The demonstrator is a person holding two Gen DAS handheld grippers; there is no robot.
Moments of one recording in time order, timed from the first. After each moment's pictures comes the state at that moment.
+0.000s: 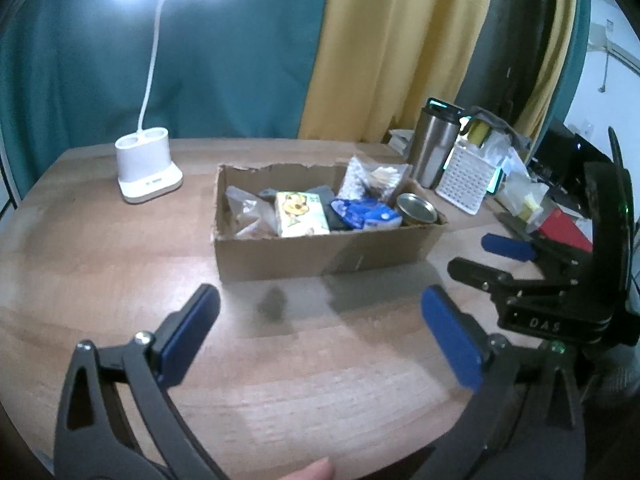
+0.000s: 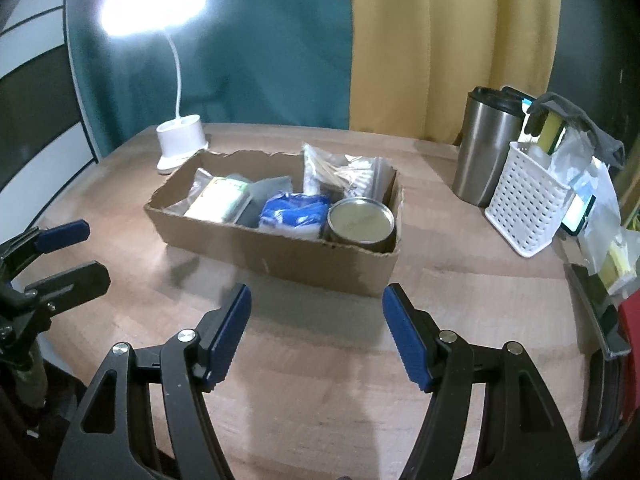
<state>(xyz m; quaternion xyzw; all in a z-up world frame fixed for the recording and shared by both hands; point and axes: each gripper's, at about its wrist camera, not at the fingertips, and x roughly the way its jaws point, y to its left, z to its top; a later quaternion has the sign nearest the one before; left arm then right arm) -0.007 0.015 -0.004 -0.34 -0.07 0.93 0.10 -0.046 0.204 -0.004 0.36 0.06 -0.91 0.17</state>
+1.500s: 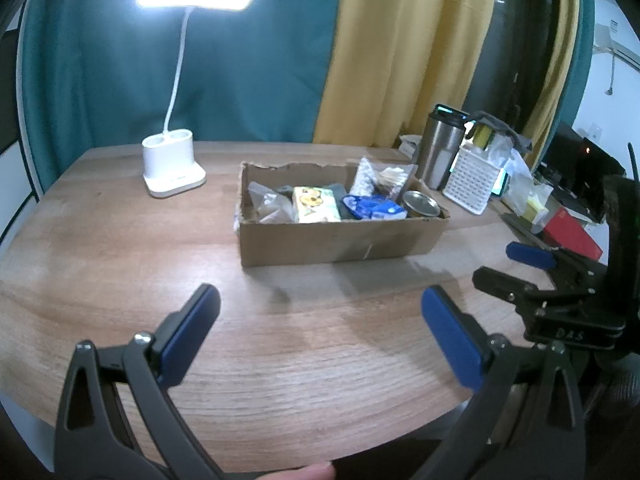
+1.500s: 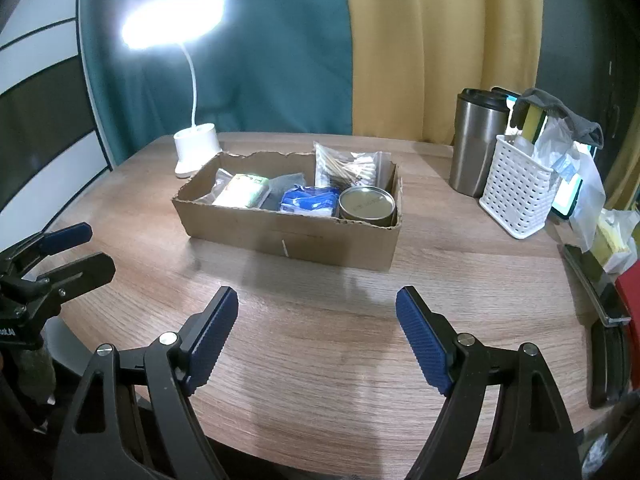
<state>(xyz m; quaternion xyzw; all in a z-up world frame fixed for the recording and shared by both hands) 0.022 0.005 0.002 -0.32 -0.07 0.94 0.07 -0.004 0.211 0.002 0.35 0.04 -0.92 0.17</state>
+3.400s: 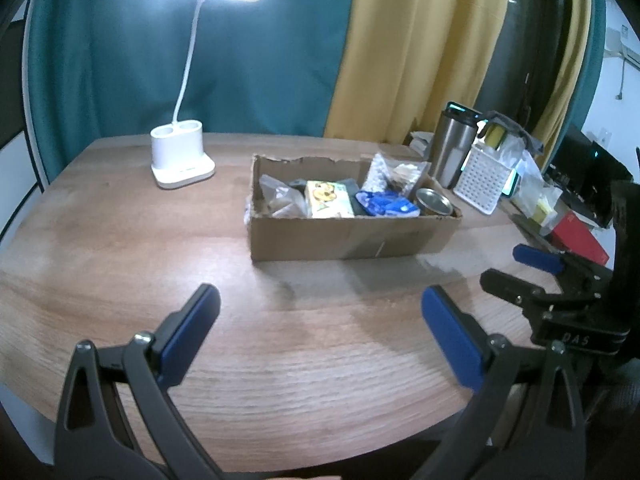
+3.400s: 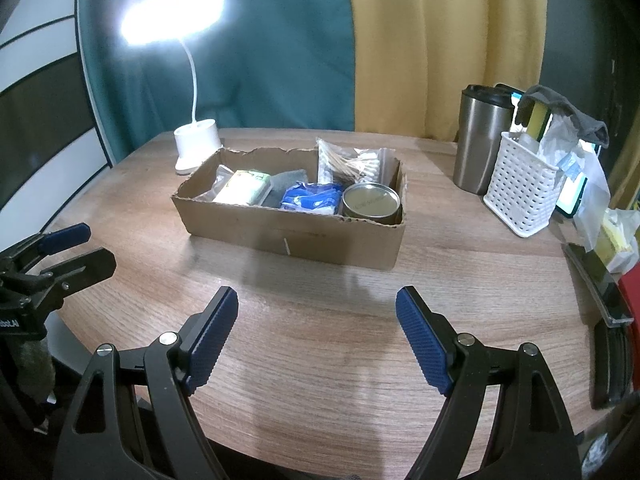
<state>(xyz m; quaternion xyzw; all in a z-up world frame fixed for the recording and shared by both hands) 0.016 0.001 -0.002 -0.34 -0.07 0.94 0.06 -0.009 0.206 0.001 0.35 0.04 -0.92 0.17</state>
